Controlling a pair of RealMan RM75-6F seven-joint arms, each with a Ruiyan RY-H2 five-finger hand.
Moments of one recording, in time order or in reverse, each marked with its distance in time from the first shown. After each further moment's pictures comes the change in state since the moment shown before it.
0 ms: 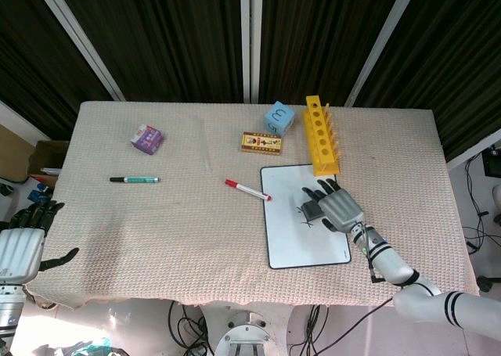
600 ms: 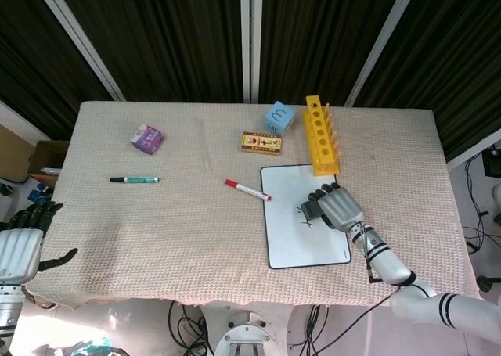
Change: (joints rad) left arm 0.002 -0.007 0.002 0.020 -0.007 -0.008 -0.020; right arm -0.021 -0.054 -0.002 0.062 -0.041 0.069 -0.016
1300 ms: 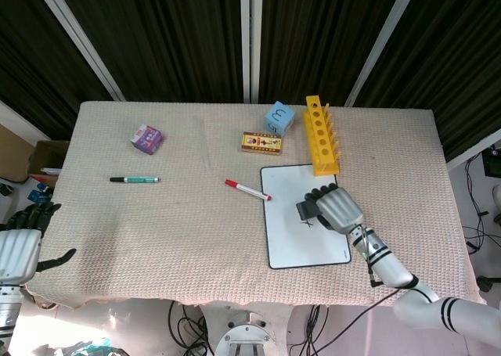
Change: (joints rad) left arm 0.004 -0.003 -0.001 0.013 -0.001 0.004 -0.017; right arm -0.033 0.004 -0.013 -0.004 -0.140 0.094 0.098
